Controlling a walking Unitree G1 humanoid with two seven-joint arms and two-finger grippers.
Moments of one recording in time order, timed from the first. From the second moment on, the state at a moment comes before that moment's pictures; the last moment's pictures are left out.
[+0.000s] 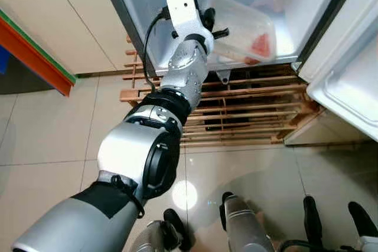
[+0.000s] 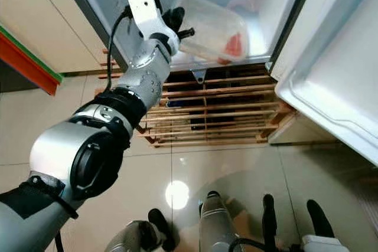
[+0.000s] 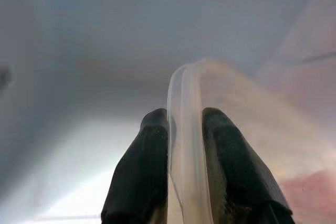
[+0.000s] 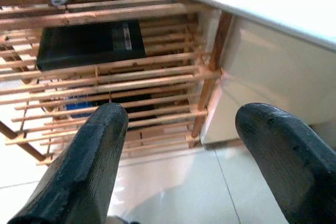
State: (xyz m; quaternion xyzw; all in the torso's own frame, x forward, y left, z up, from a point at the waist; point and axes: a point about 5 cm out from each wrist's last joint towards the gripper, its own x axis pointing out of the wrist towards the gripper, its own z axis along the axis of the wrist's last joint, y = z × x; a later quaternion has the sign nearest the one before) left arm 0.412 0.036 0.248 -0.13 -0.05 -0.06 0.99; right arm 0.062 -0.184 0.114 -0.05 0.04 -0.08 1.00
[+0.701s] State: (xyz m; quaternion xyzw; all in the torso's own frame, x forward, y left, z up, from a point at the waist) left arm 0.416 0.057 0.257 0.09 -0.10 0.03 0.99; right arm 0.081 -0.186 0.117 -0.05 0.02 -0.06 1.00
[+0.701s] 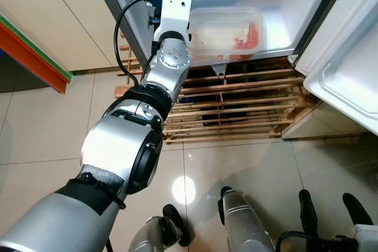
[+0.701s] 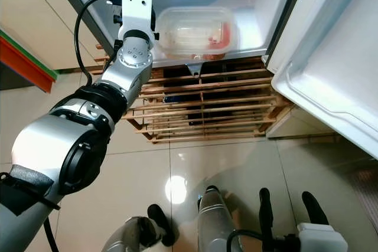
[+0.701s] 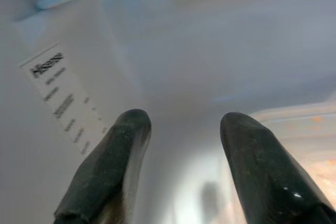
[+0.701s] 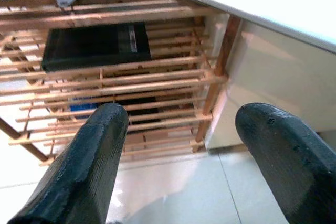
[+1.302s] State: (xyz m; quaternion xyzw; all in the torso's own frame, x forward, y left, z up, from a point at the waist) left arm 0.404 0.027 0.250 0.00 -0.14 -0.10 0.99; right arm 0.136 -0.188 0.110 -0.05 -0.03 -0.01 1.00
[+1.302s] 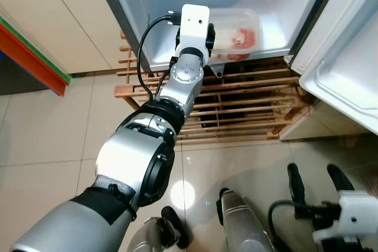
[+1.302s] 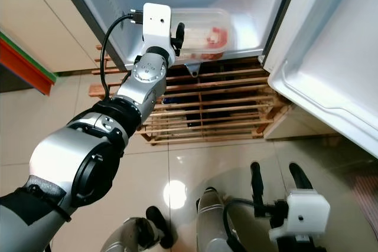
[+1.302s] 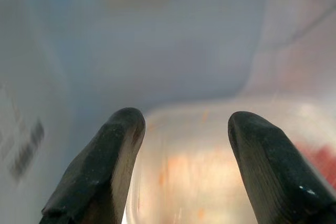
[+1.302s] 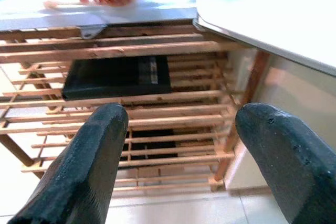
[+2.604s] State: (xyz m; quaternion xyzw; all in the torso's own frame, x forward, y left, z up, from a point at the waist) left arm 0.319 0.078 0.126 0.01 -0.05 -0.23 0.97; right arm 0.266 -0.165 0.109 0.01 -0.10 0.01 0.99
